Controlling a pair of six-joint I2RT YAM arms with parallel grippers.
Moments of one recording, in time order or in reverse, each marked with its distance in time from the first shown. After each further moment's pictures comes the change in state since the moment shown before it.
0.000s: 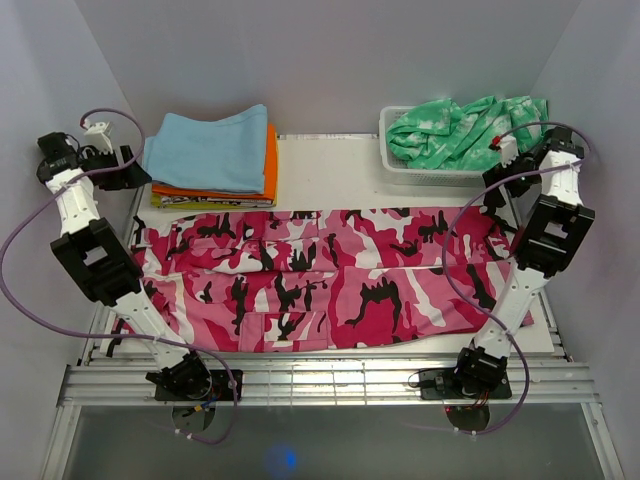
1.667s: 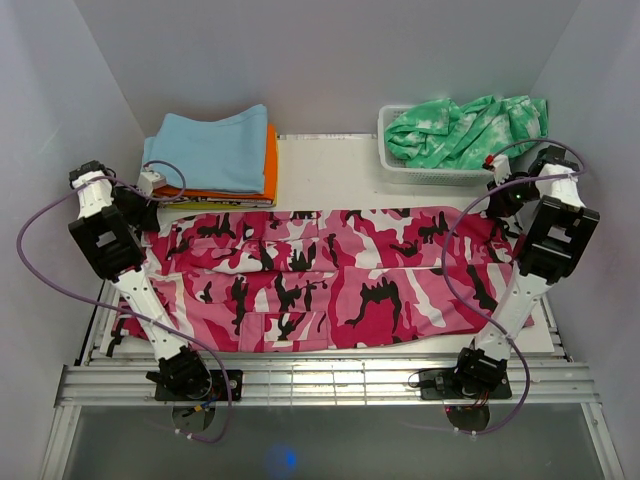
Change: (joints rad) left arm -0.040 0.427 0.253 -0.521 -0.182 0.874; right arm -0.009 -0.089 -0.268 0.108 -0.057 -0.049
